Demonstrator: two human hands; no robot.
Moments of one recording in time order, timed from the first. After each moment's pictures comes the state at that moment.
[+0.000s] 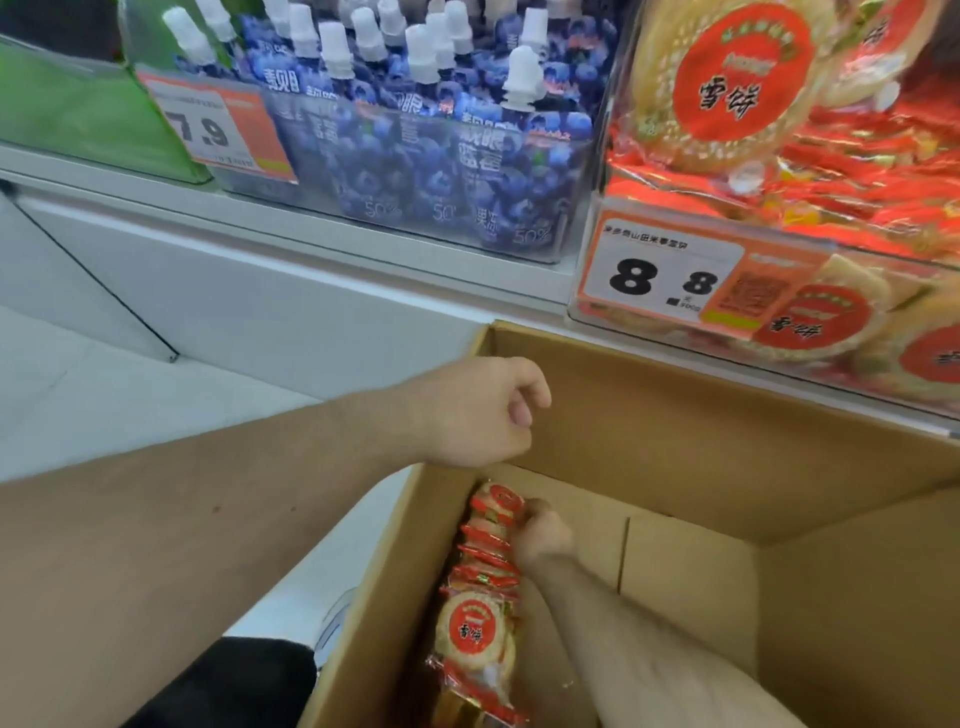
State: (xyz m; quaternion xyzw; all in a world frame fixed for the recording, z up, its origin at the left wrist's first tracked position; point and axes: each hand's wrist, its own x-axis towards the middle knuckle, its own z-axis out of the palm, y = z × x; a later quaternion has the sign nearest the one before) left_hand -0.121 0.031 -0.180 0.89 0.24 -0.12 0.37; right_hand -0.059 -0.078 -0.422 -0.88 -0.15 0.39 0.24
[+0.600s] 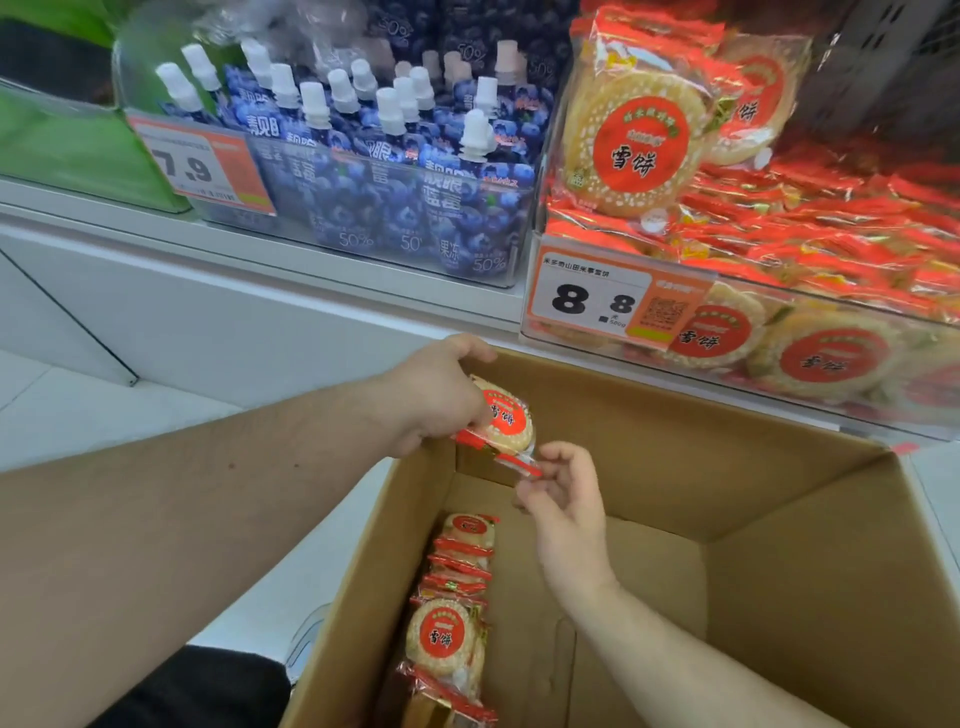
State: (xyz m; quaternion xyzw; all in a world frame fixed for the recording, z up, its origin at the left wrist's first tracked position) left_hand -0.111 0.027 -0.174 0.73 0.40 -0.02 0.55; right_hand -0.068 -0.127 -0.275 -0.69 -0.18 0.26 0.65
